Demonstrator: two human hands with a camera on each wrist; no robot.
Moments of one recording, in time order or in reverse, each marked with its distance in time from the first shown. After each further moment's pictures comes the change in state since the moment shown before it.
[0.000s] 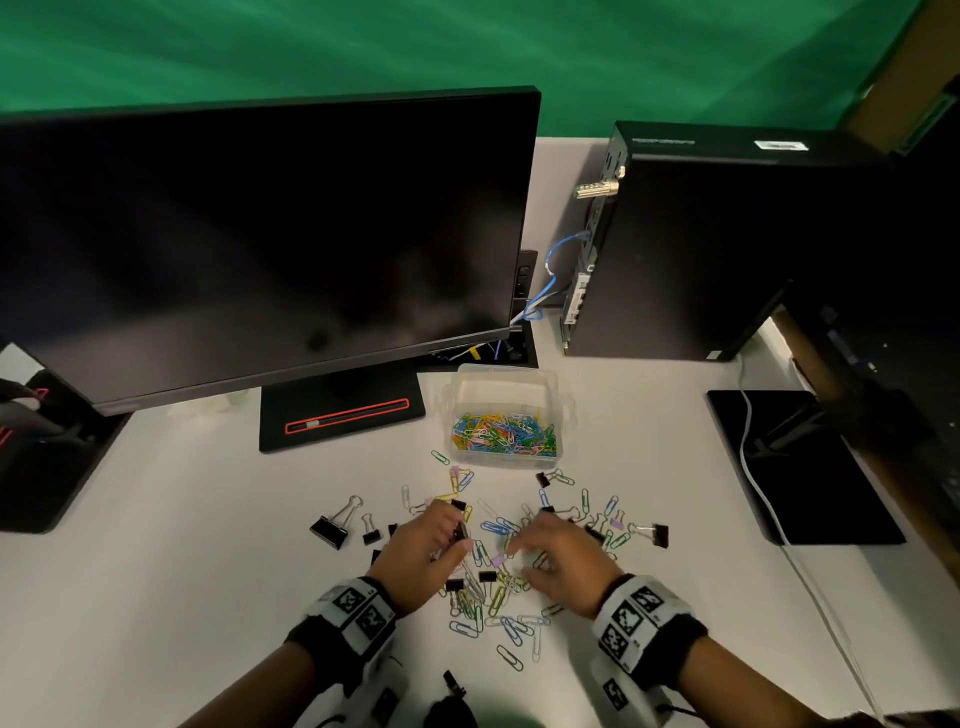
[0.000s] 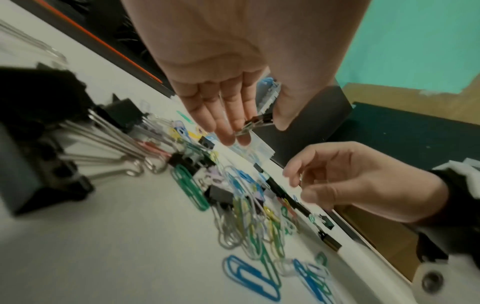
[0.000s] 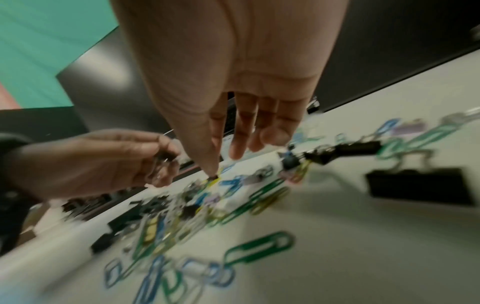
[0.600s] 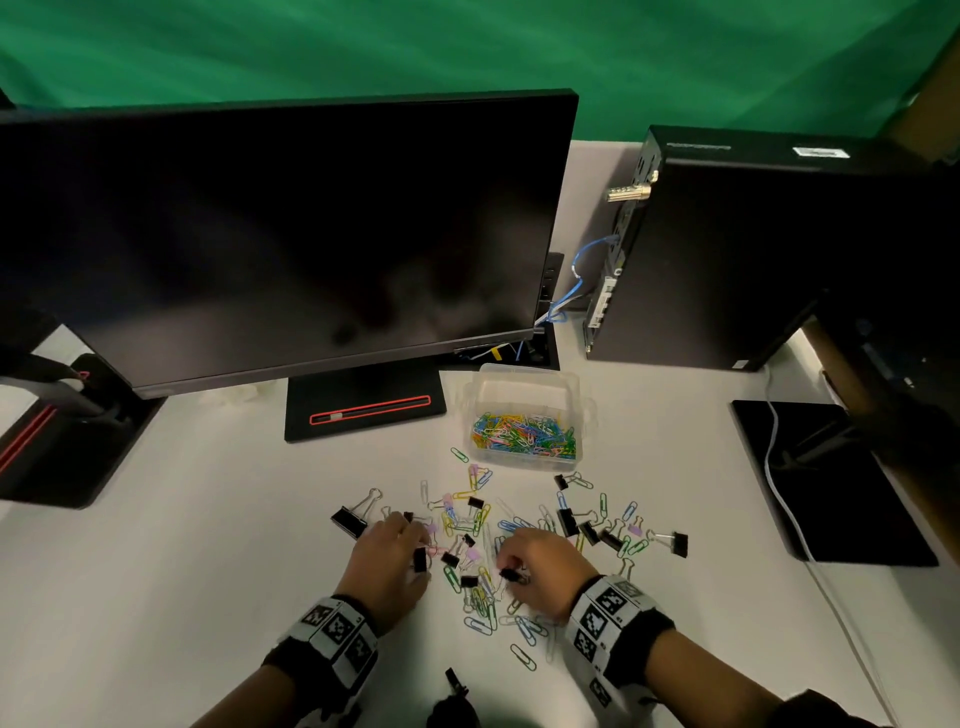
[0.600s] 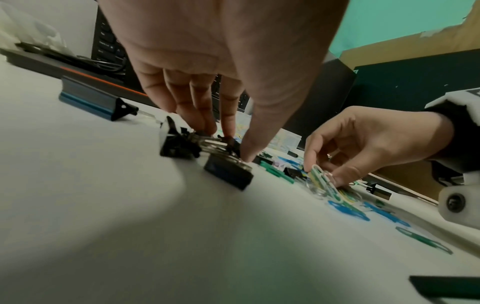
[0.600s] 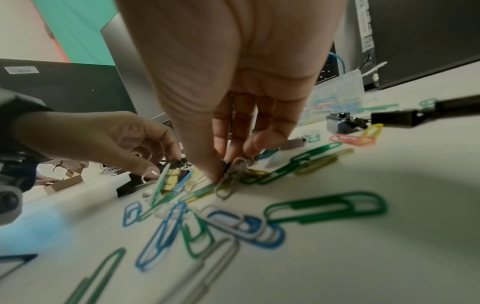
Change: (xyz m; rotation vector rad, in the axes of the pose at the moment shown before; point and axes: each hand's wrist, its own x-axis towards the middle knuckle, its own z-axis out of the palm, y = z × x) left_hand -0.027 -0.046 -0.015 0.483 0.069 -0.033; right_hand 0.023 -0.022 0.022 -0.121 -0.106 -0.052
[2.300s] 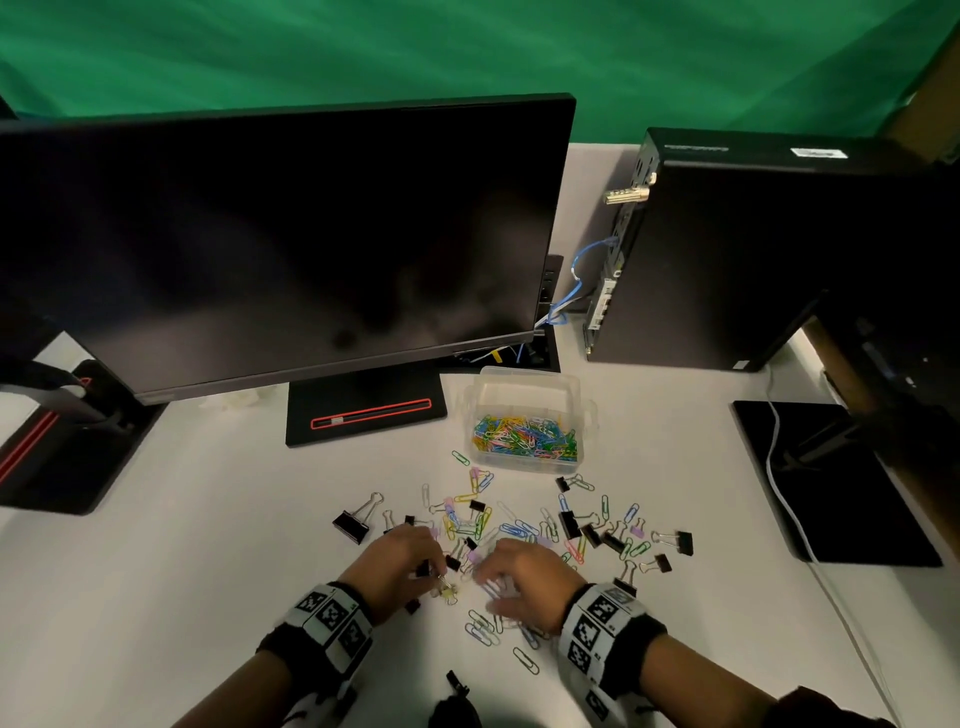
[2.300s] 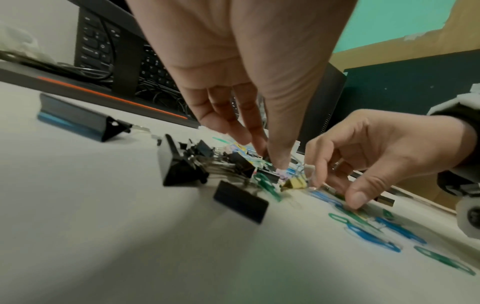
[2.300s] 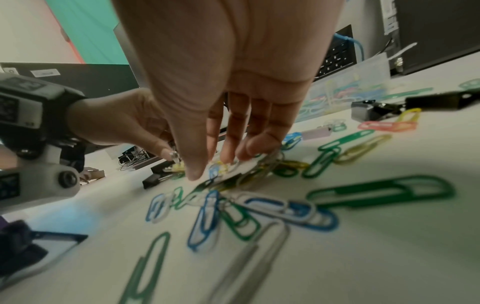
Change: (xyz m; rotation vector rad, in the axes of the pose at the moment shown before) left_hand 0.012 -0.003 -0.013 -0.147 -0.179 0.251; right_hand 0.003 -0.008 0.009 0.066 -0.087 -0.085
